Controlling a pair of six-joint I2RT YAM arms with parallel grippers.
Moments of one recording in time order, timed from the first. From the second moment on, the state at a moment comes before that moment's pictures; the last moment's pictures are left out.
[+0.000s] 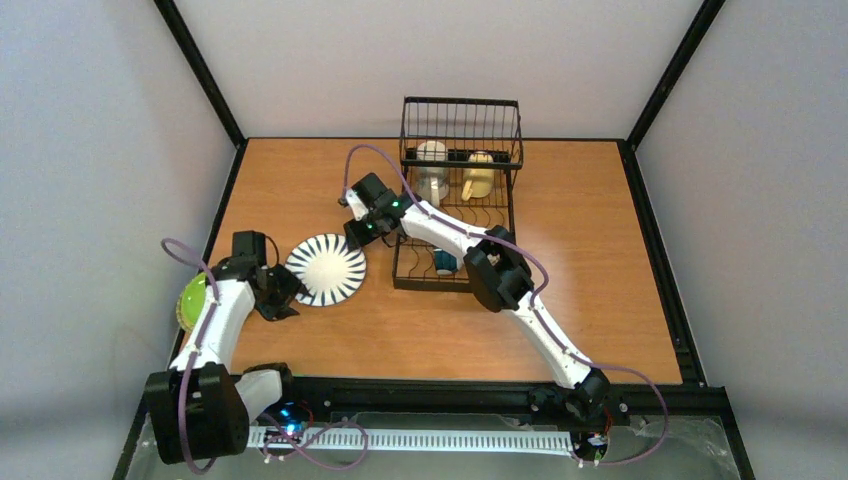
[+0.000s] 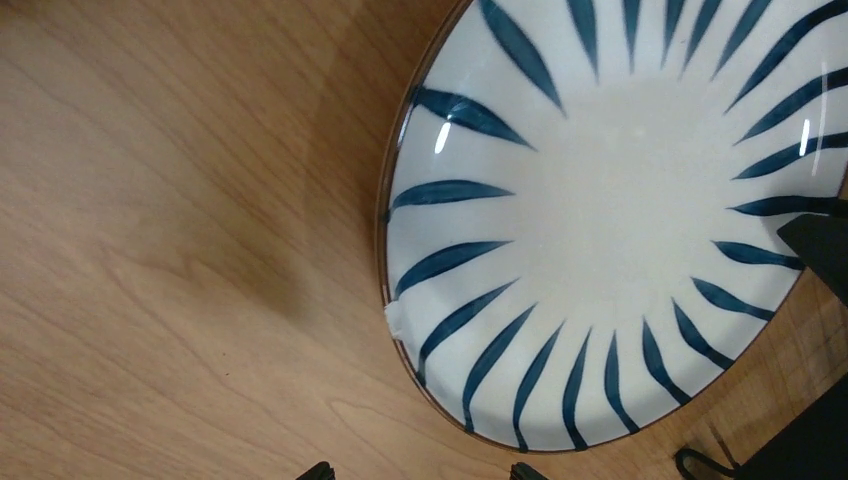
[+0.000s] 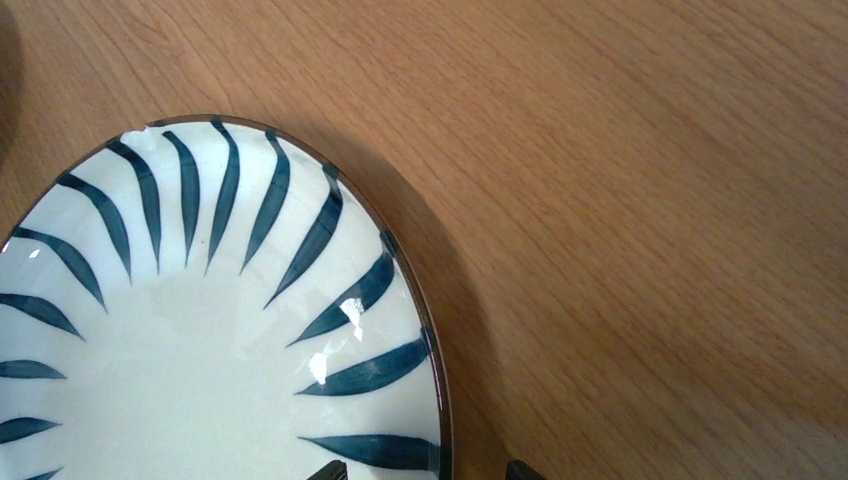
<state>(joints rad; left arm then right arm) 0.16 1.08 0.67 -0.84 0.19 -0.80 0.83 2.56 2.24 -0.57 -0.30 0.16</state>
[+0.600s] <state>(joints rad) 0.16 1.06 0.57 -0.79 0.17 -0.95 0.82 2.61 2.30 -0.59 -0.40 0.17</state>
